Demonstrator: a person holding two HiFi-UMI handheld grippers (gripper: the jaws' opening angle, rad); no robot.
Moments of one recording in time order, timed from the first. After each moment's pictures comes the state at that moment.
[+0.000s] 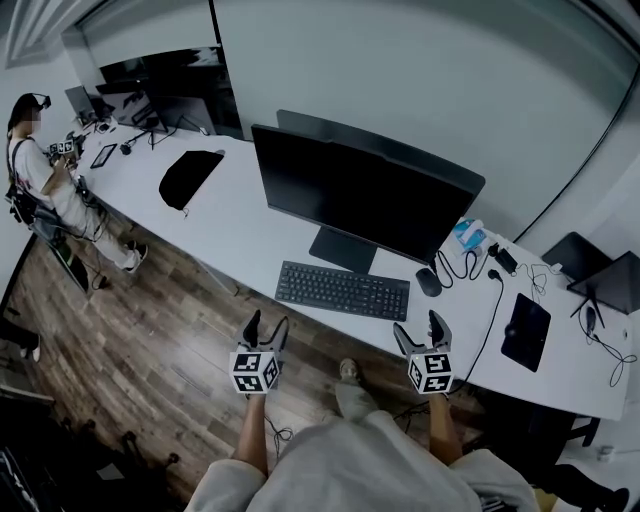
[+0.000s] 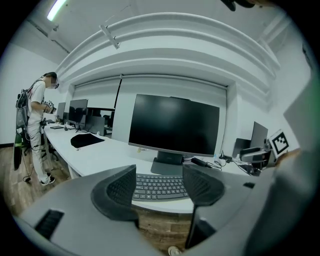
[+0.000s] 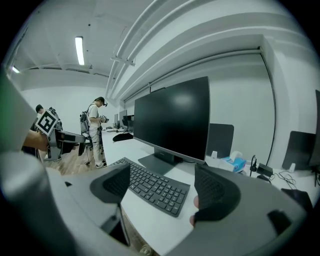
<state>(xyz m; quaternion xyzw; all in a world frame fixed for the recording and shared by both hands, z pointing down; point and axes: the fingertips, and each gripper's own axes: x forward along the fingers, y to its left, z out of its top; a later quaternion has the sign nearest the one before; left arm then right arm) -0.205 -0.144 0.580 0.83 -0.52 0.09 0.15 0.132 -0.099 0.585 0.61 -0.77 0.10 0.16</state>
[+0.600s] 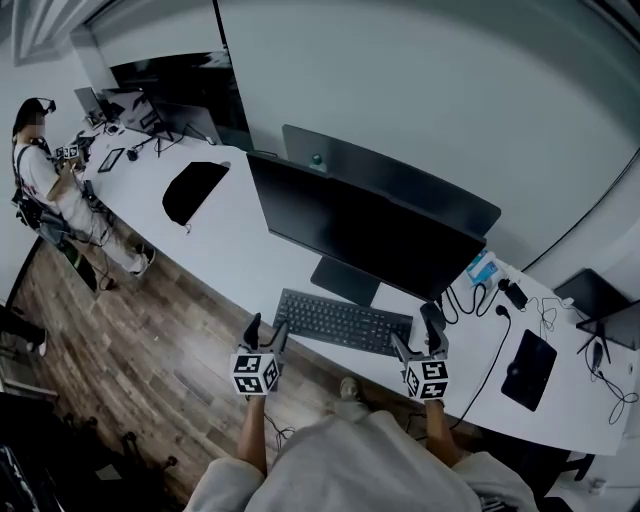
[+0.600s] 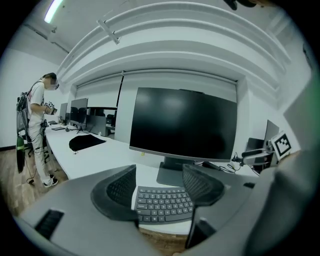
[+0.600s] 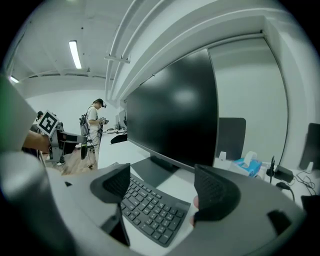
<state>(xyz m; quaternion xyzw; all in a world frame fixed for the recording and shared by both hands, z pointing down) -0.182 -0.236 0.580 0.82 -0.55 0.11 0.15 0.154 -0.200 0.600 0.59 -0.78 0.13 0.15</state>
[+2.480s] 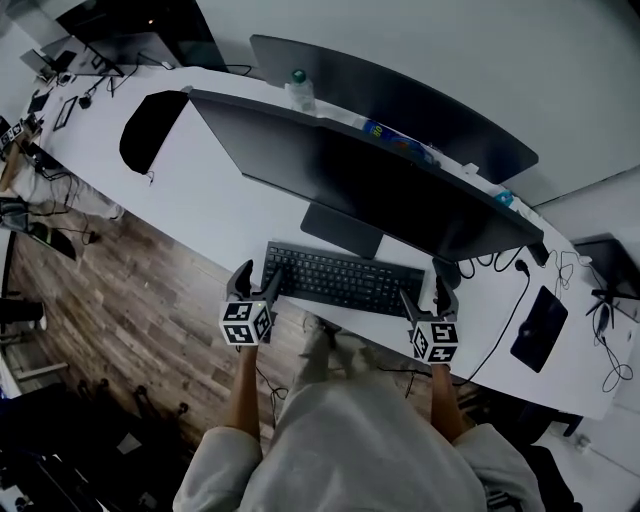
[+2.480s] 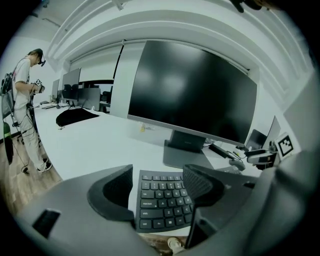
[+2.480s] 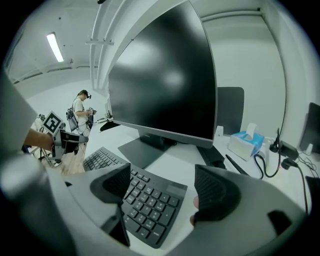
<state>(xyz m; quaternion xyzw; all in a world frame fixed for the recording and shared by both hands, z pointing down) -0.179 -0.322 0.682 0.81 -0.50 0.19 0.24 0.172 -0.244 0.686 0.60 -0.74 0.21 0.20</state>
